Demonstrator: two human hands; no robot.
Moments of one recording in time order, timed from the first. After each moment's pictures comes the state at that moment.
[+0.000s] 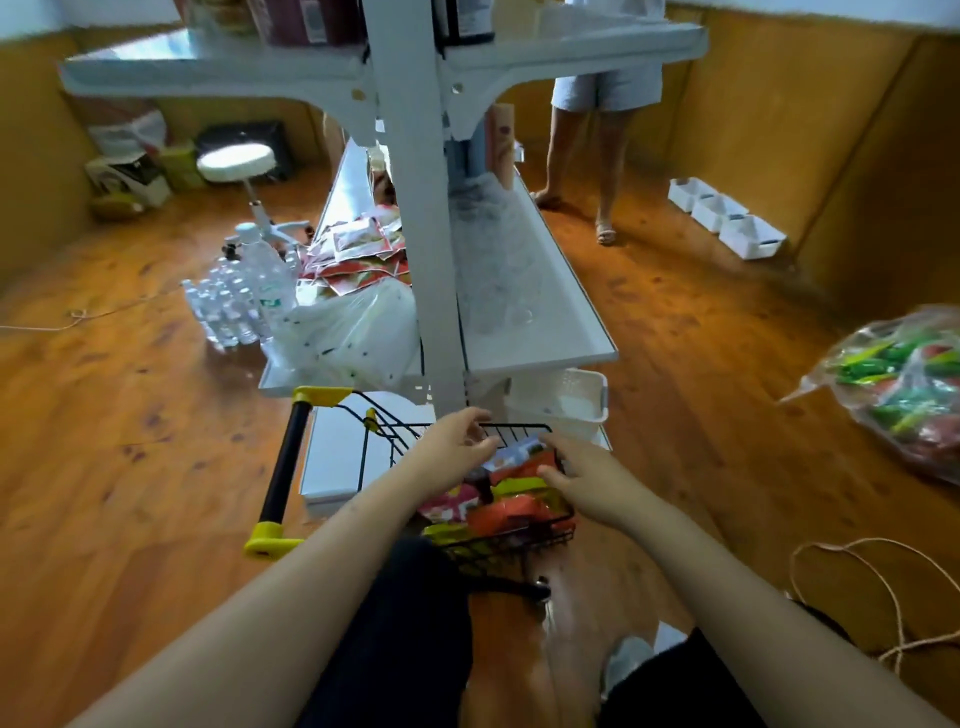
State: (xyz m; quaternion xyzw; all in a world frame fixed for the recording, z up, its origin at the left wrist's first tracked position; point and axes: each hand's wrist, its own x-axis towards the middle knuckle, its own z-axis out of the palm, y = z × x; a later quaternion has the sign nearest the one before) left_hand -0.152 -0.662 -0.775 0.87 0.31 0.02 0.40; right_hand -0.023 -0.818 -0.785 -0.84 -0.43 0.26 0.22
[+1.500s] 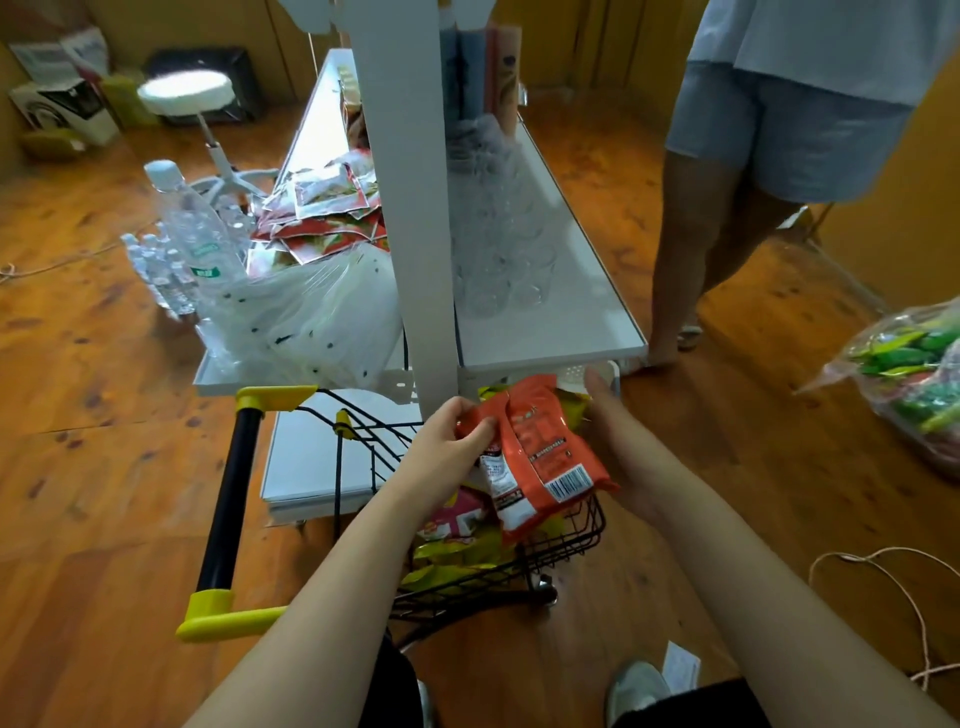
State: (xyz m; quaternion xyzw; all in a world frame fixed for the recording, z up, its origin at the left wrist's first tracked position) left_hand -0.104 -0.613 -0.830 0.70 0.35 0.12 0.61; right_hand 0.045 -0.748 -0.822 -0.62 -0.16 0.51 0.58
